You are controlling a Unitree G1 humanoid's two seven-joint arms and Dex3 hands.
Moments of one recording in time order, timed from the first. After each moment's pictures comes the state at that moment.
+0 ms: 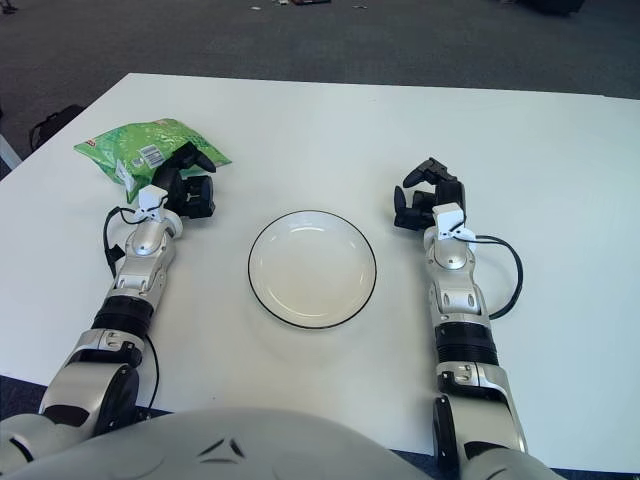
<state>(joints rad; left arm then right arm) -0.36 0.08 0.06 0.52 0.00 -0.38 -0.02 -0.24 -0.27 -0.13 0.30 -0.07 -0.07 -0.16</state>
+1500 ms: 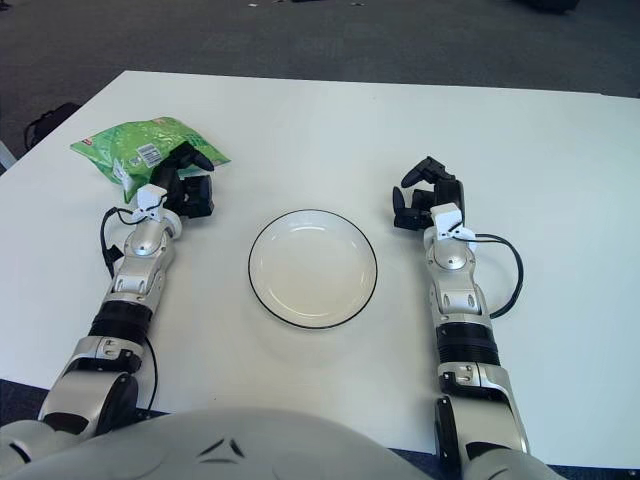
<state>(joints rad) -0.33 0.07 0.05 0.39 0.02 -0.28 0.05 -0.23 -0.28 -0.12 0.30 -0.10 -0.07 -0.15</state>
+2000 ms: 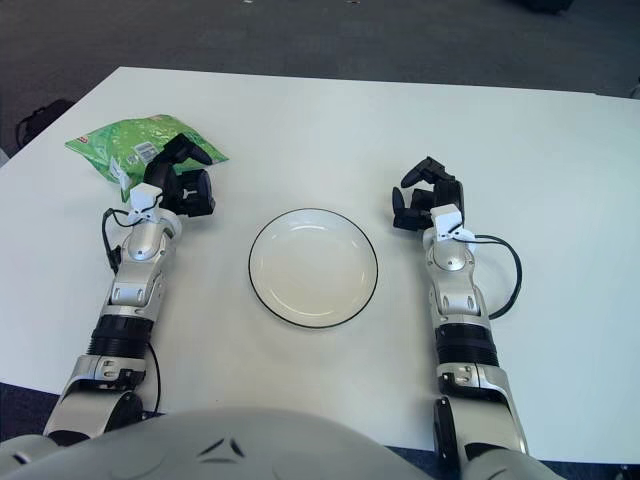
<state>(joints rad) -0.25 0.04 0.03 0.06 0.02 -0.12 0.06 -0.22 -0.27 -0.12 0.30 -0.10 -0.08 -0.15</state>
